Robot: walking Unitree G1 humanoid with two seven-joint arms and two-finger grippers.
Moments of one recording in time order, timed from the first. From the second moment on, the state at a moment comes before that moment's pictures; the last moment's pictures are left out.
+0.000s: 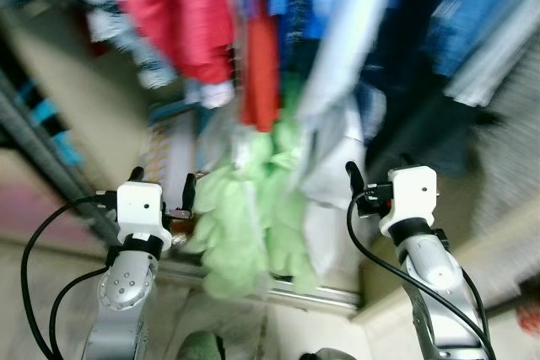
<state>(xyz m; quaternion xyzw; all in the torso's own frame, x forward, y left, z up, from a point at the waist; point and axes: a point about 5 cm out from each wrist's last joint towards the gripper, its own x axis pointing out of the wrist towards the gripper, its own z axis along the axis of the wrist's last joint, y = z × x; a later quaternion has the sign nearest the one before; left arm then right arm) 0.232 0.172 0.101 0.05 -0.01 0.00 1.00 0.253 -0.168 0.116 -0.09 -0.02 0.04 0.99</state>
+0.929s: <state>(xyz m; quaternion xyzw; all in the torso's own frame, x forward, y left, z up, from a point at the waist) 0.261 0.160 0.115 0.06 -0.04 0.00 1.00 0.277 -0.154 0.119 -0.09 -0.04 0.09 0.99</state>
